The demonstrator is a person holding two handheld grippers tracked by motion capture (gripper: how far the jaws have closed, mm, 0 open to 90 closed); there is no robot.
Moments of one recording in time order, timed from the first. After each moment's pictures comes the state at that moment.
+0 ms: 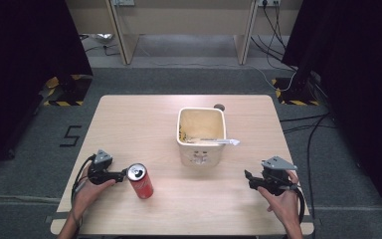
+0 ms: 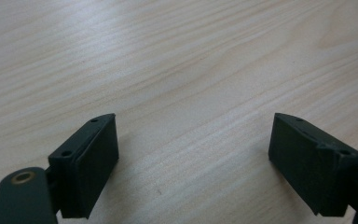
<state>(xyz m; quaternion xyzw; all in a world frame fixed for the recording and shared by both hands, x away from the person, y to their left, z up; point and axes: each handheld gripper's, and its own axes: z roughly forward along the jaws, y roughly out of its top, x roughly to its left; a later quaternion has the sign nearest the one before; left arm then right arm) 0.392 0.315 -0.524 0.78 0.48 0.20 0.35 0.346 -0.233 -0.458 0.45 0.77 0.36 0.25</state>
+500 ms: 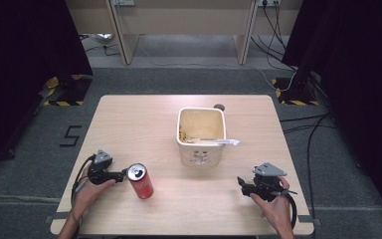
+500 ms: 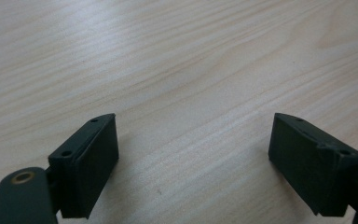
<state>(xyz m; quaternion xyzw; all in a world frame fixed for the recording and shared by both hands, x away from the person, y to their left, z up) 0.392 0.315 -0.524 0.78 0.48 0.20 0.35 0.339 -0.217 -0.480 0.44 0.79 0.35 0.24</state>
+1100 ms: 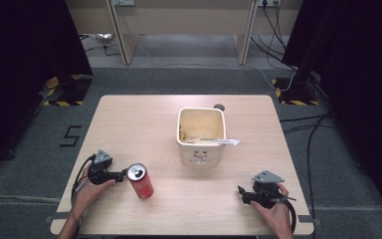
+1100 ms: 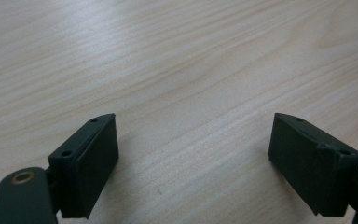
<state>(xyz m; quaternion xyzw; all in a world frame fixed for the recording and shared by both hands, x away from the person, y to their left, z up) 0.392 0.315 -0.524 0.78 0.48 0.20 0.35 0.330 -0.222 -0.505 0.45 0.80 0.32 0.21</state>
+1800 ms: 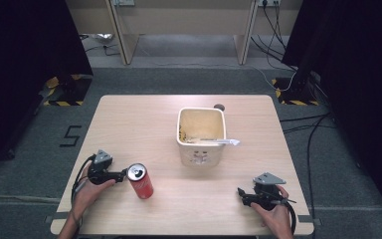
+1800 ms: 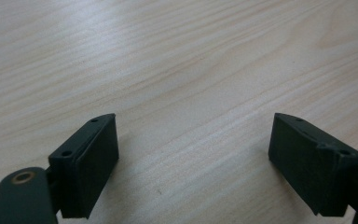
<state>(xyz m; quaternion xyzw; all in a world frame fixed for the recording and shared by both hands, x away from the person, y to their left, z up) 0.392 0.315 -0.524 0.78 0.48 0.20 0.35 0.328 -0.226 -0.515 0.46 0.80 0.34 0.20</state>
